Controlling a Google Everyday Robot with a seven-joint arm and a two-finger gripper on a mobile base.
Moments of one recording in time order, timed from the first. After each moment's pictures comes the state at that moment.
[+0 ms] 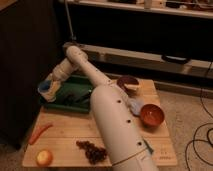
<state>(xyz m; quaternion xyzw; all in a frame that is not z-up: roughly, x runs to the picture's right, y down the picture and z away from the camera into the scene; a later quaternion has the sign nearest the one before) -0.335 -0.016 0.845 -0.38 -0.48 -0.03 0.79</state>
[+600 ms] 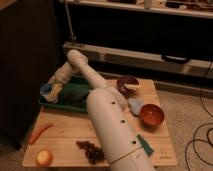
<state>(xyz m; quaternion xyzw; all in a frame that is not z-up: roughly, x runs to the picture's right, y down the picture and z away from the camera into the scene) -0.333 -0.002 0.871 -0.39 -0.47 -0.02 0.79</state>
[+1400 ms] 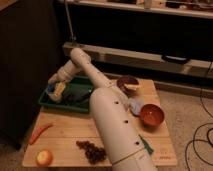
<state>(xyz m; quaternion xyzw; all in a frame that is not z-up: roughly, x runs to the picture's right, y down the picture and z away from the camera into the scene) -0.313 -0.014 0.856 -0.39 -0.48 -0.03 0.79</state>
